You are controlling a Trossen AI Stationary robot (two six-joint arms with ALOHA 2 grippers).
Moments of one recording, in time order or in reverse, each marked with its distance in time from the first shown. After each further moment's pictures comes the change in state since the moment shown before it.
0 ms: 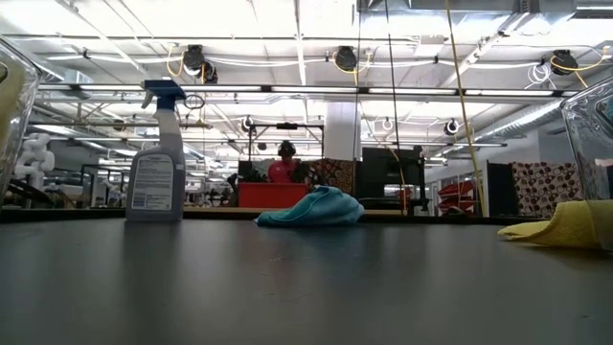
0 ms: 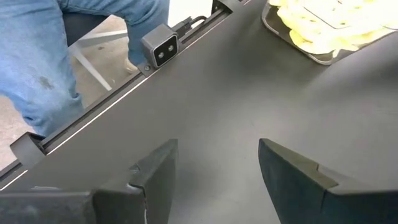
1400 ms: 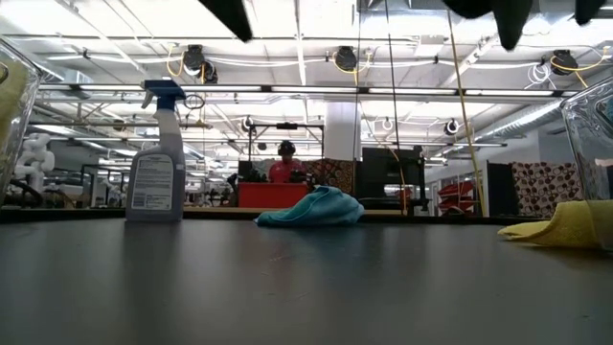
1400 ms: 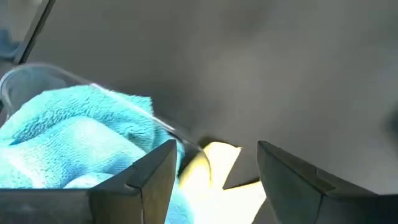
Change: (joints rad) left arm 0.508 -0.260 0.000 0.071 -0.563 0.724; right arm 0.041 -0.084 0.000 -0.472 0.209 0.333
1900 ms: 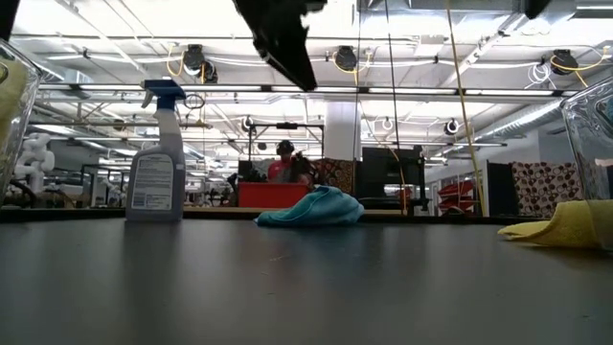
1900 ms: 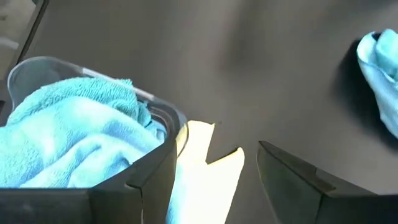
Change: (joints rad) left arm 0.389 0.002 -0.093 0.466 0.353 0.360; right arm 0.079 -0.227 -0.062 -0.077 0.167 0.193
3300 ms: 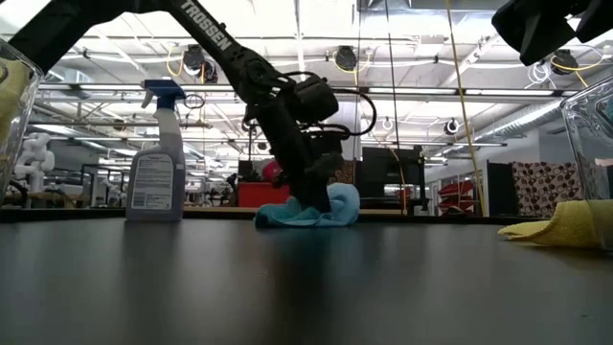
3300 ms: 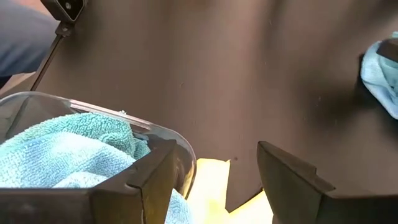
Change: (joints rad) left arm 0.351 0.395 -0.129 0.444 0.365 -0.129; right arm 0.013 -0.251 -0.455 0.487 0.046 0.079
